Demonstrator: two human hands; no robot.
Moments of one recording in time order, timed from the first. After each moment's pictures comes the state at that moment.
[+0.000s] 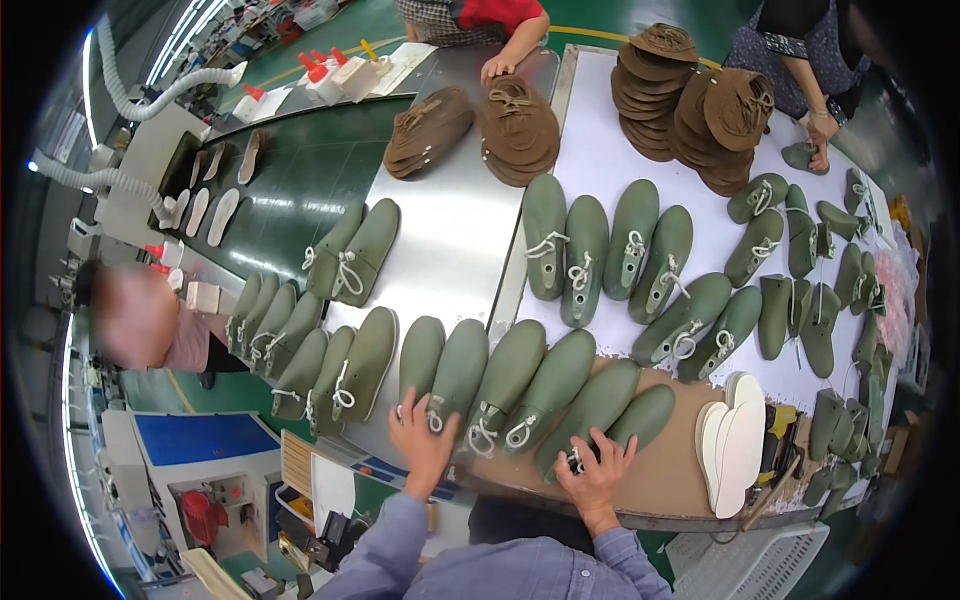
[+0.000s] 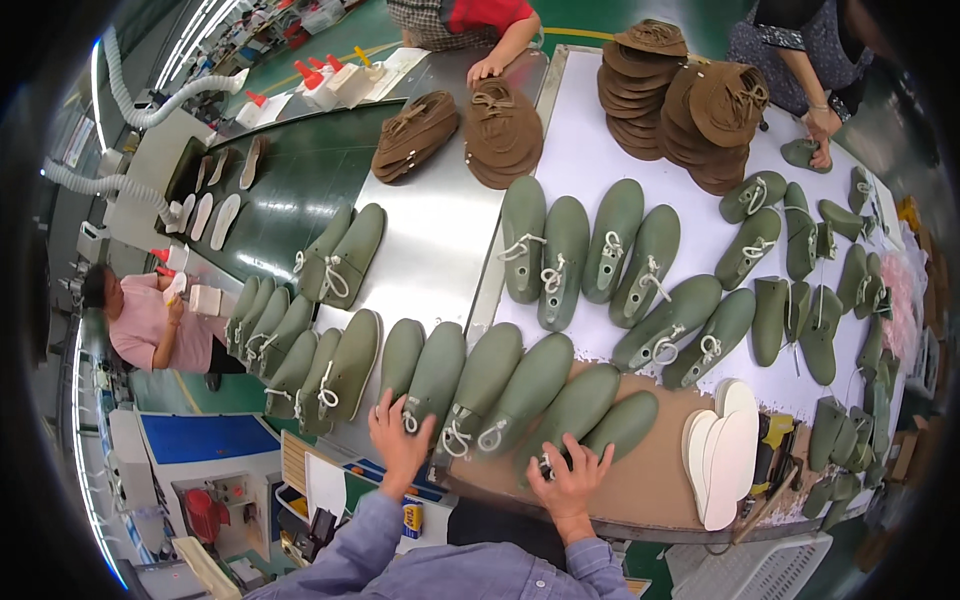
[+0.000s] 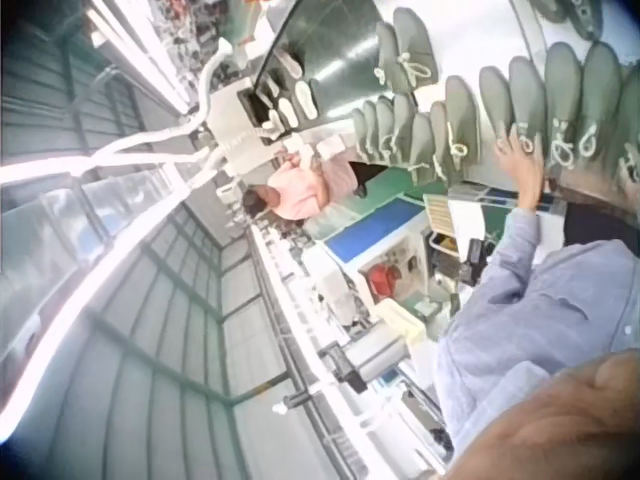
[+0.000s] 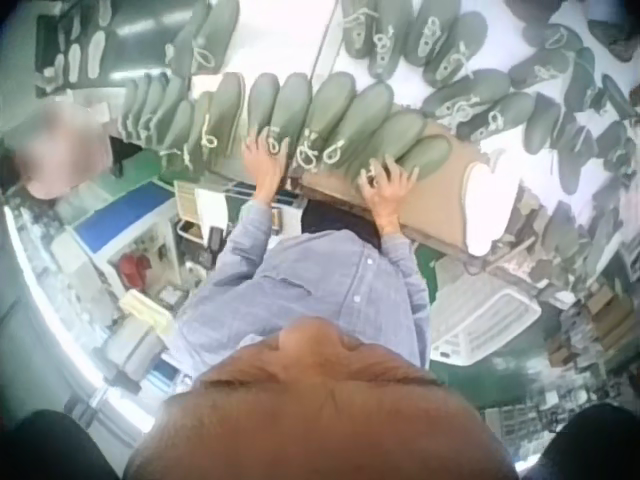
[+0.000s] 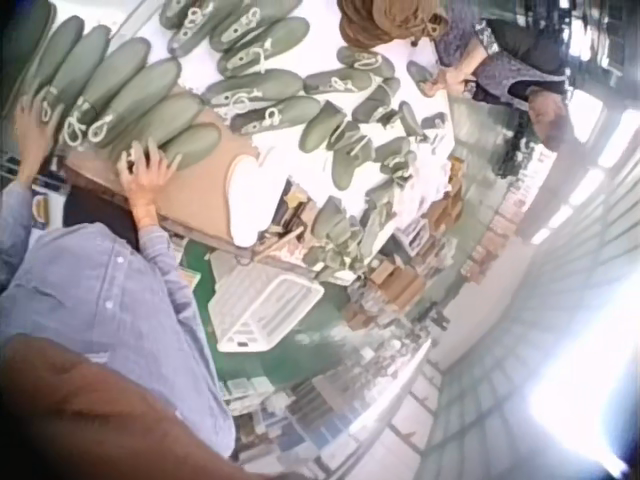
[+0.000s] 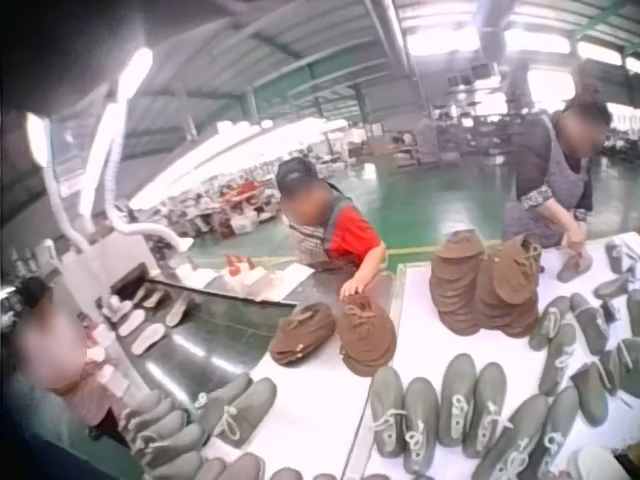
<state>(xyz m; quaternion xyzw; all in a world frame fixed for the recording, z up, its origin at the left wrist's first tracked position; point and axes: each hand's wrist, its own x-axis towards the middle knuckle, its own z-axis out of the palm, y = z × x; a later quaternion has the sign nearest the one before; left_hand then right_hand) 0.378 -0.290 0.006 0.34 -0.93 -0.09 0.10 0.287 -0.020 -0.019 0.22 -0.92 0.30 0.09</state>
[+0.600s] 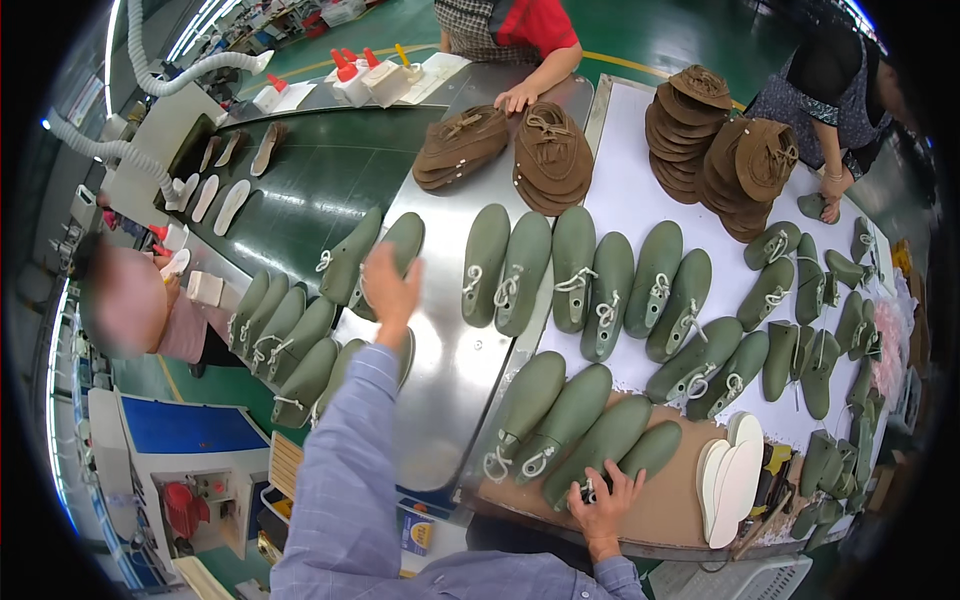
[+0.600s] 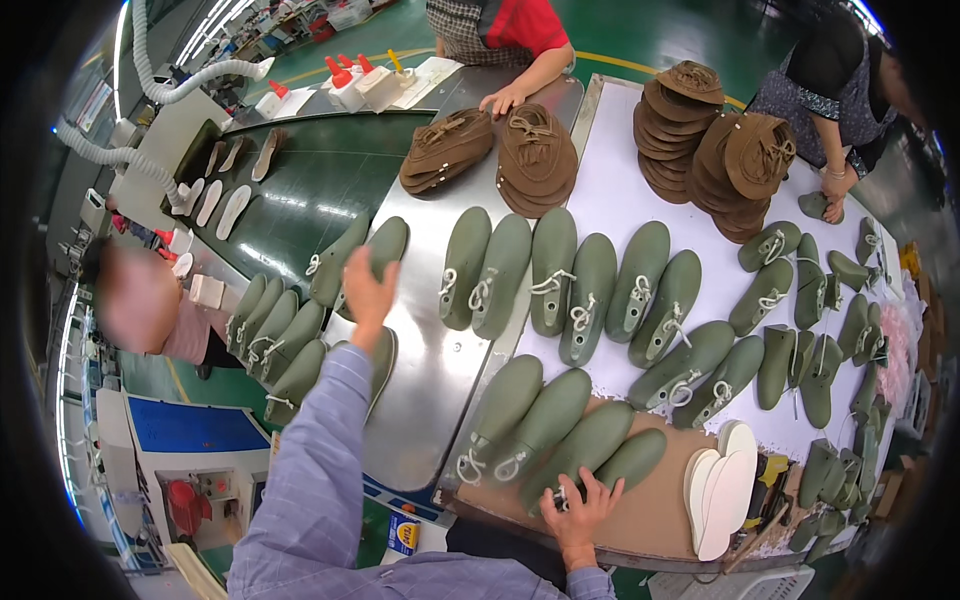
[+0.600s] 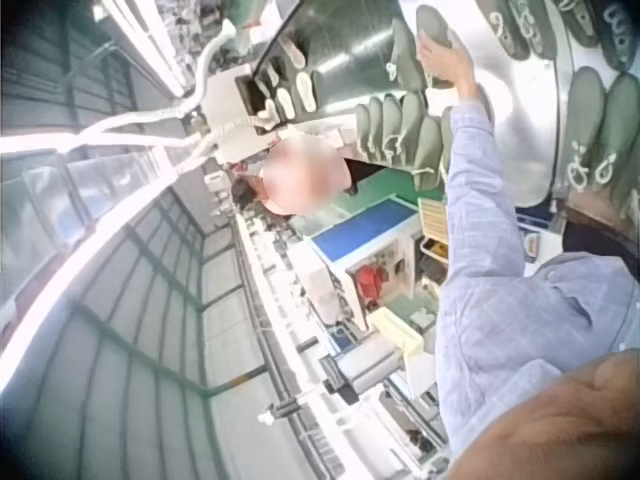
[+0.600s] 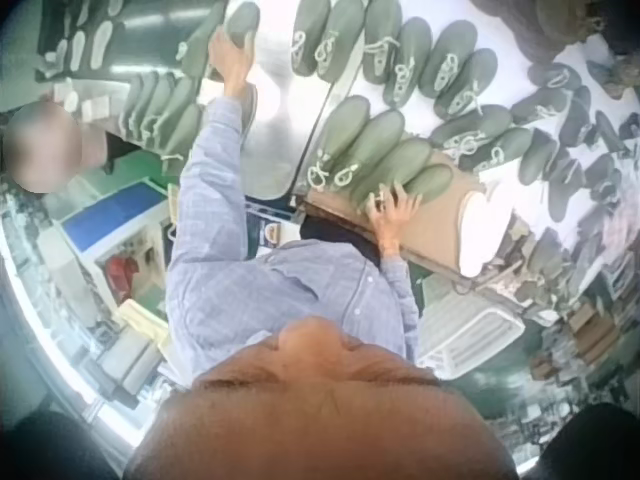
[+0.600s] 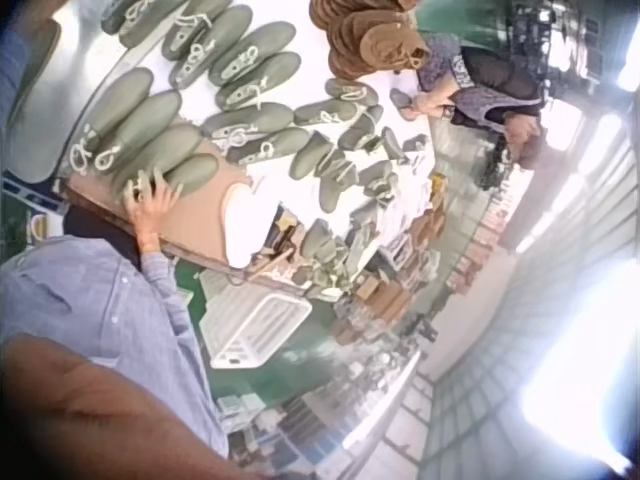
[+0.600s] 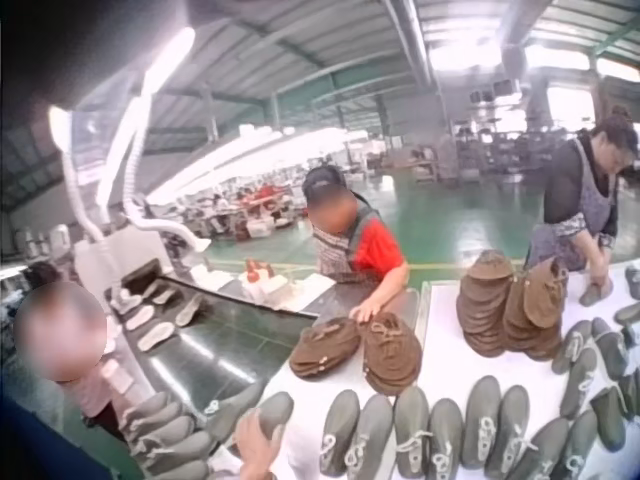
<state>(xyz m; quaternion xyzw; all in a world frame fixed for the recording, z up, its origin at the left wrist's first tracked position) 0.177 -0.539 -0.023 0.29 -0.90 -0.06 0.33 0.291 -0.023 -0.021 0.21 -0.93 0.28 0.07</state>
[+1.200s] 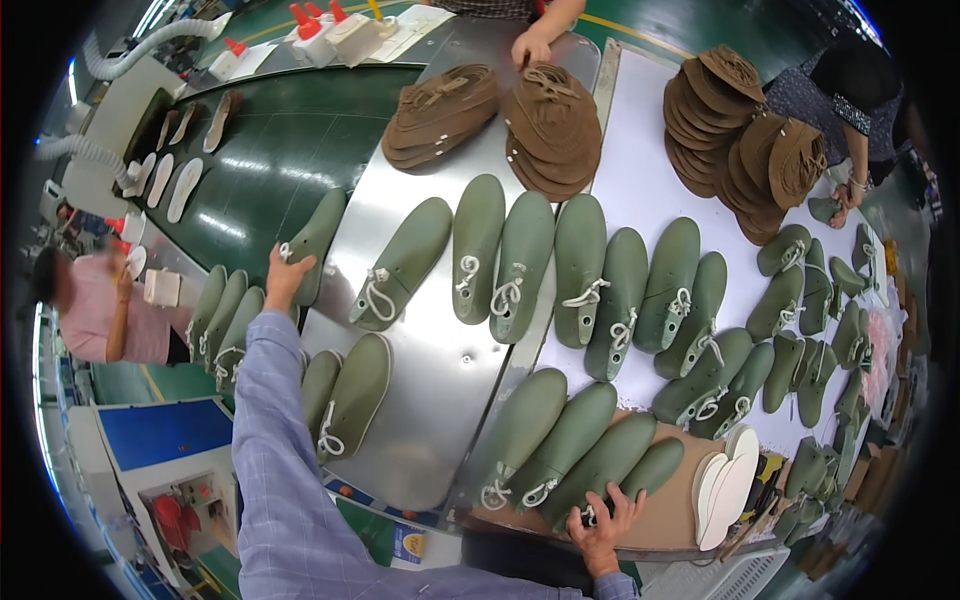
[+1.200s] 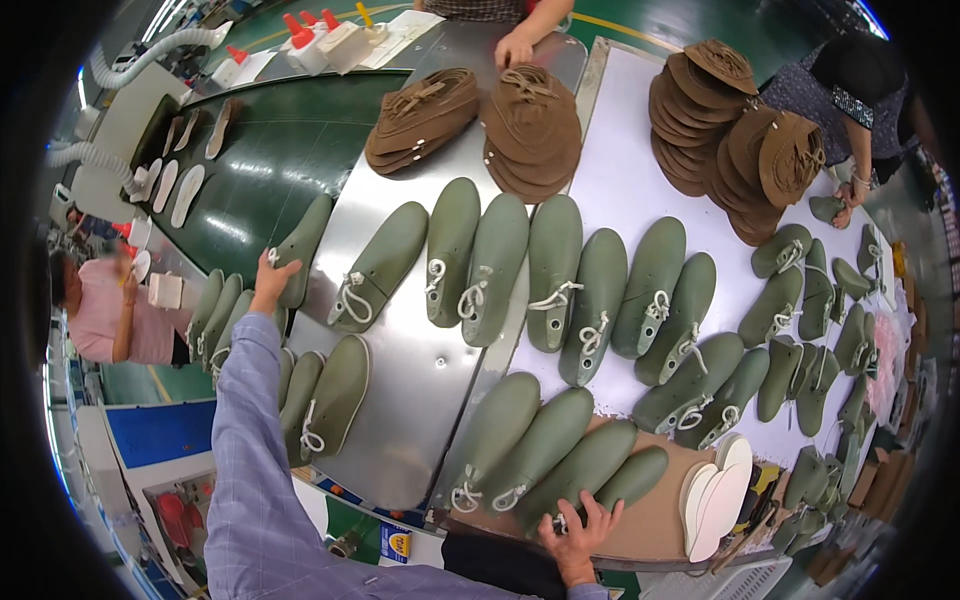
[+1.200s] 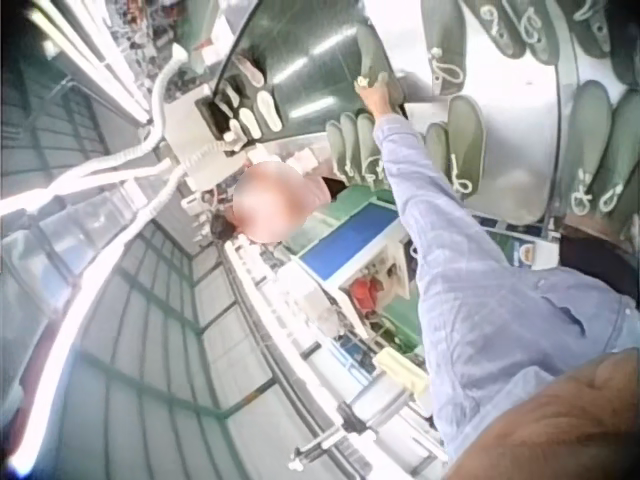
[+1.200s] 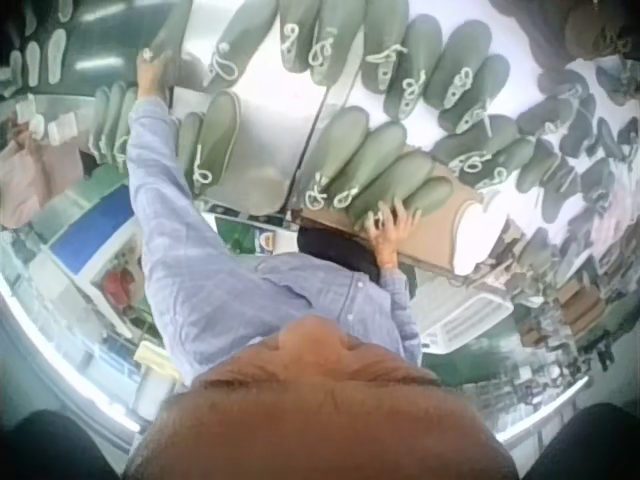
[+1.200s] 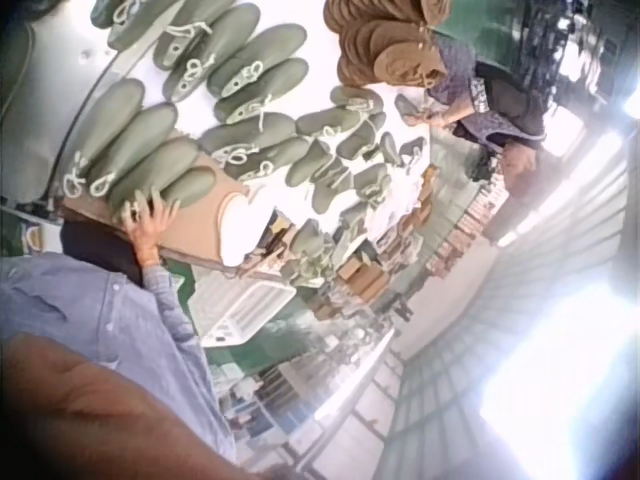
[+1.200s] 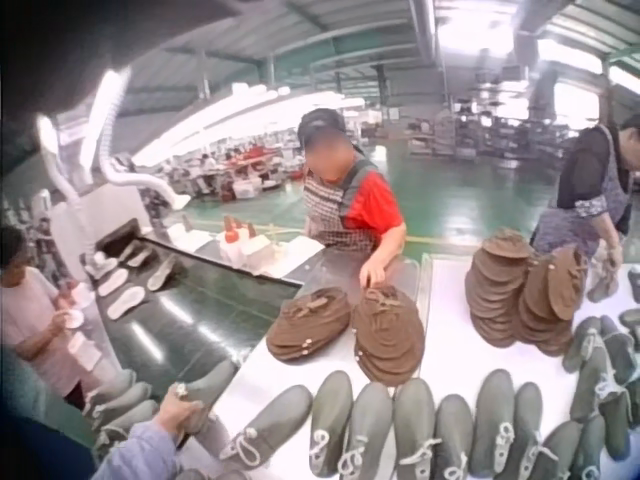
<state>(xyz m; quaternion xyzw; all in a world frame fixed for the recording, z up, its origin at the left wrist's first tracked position) 0.265 -0.787 -0.068 0.51 -0.83 -0.14 0.15 0.282 -0.034 -0.011 0.23 -0.94 0.24 0.00</state>
